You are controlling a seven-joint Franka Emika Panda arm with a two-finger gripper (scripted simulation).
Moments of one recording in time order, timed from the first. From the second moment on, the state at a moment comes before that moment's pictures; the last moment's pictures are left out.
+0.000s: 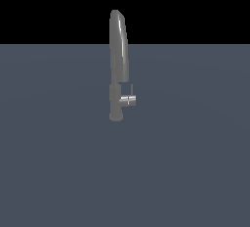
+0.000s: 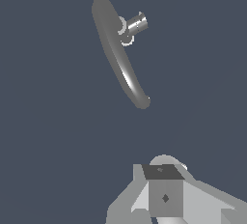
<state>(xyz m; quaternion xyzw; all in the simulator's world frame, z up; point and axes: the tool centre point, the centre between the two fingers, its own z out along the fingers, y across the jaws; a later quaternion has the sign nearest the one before) -0.156 -0.009 0.458 -0.98 0.12 0.11 0.11</state>
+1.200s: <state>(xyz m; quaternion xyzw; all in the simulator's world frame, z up) -0.031 -0.021 0.377 -0.89 0.26 0.29 0.25</state>
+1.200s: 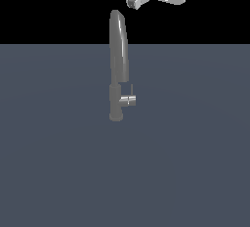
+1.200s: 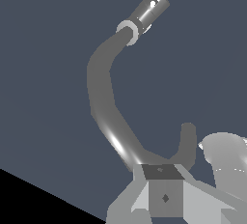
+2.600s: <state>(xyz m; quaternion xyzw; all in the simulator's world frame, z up) 0.071 -0.030 0.199 -0.64 0.42 0.49 0.42</state>
